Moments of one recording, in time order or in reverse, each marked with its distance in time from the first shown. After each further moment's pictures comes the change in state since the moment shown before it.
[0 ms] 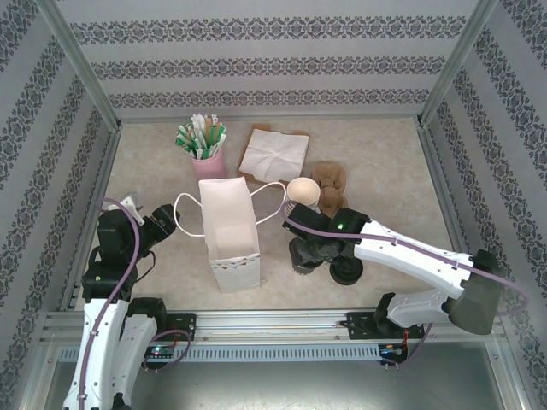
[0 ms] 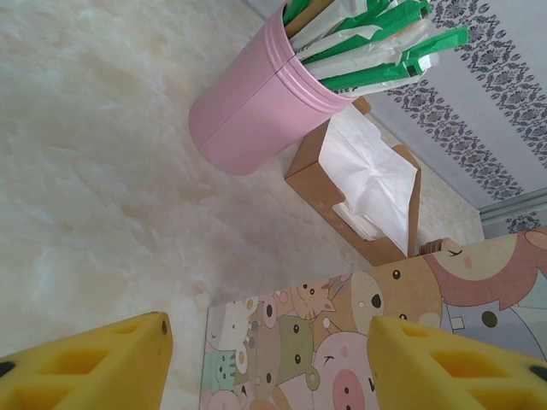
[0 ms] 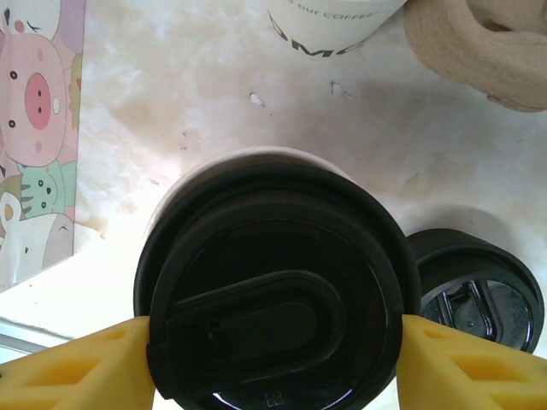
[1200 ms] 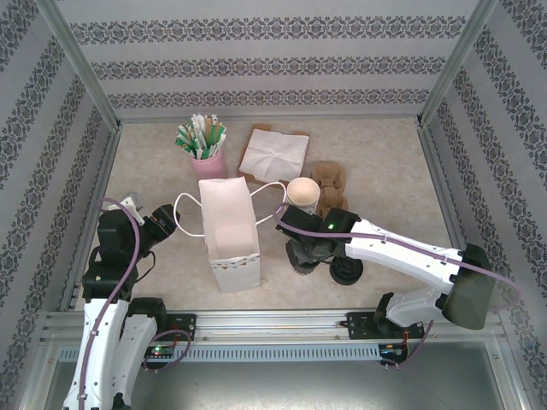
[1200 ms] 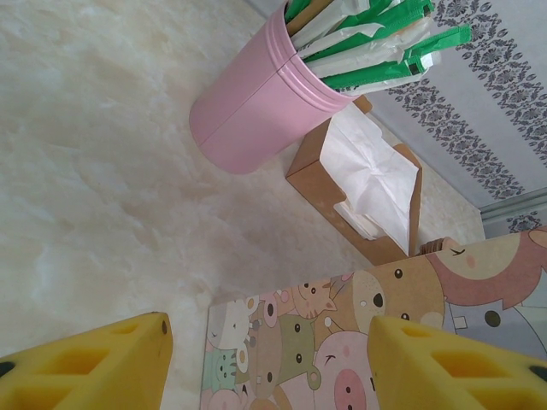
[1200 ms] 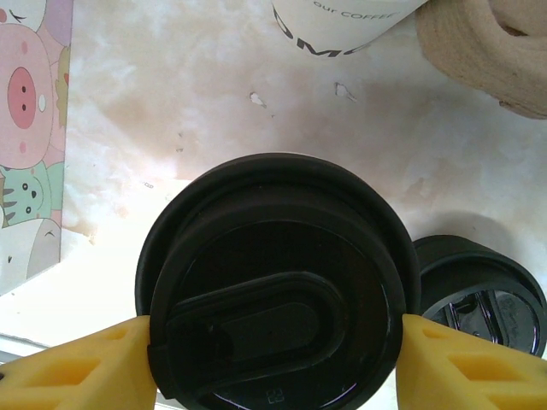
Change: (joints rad) left arm 0.000 0.000 -0.002 0.000 0.000 0.000; right arm 0.014 0.063 0.007 0.006 0.023 0.002
